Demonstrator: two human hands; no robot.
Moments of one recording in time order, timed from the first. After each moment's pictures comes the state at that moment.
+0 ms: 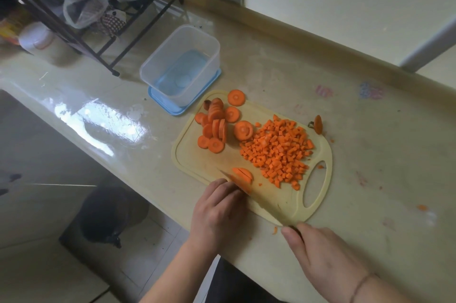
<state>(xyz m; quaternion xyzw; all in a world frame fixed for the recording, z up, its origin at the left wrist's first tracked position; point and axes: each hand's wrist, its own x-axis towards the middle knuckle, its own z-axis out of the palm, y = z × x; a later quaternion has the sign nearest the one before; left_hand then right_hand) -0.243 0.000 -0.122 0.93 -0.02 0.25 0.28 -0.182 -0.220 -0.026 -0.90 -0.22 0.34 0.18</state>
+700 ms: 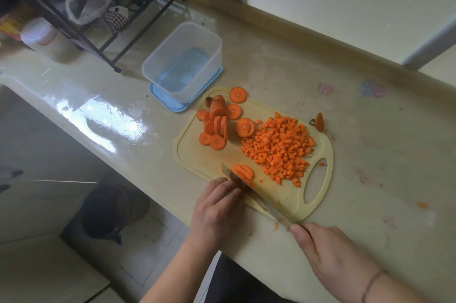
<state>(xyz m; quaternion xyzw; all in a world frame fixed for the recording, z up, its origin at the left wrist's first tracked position) -0.247 0.000 -0.124 0.92 -0.02 0.26 0.27 -0.185 -0.233 -0.029 -0.89 -0.21 0.34 0.23</state>
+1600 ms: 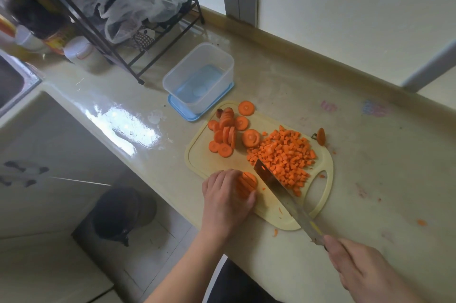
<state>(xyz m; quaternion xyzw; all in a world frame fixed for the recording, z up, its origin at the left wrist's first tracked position) -0.225 -0.017 -0.100 0.93 0.18 0.17 0.28 -0.180 -0.267 0.007 -0.86 -0.09 0.34 0.36</state>
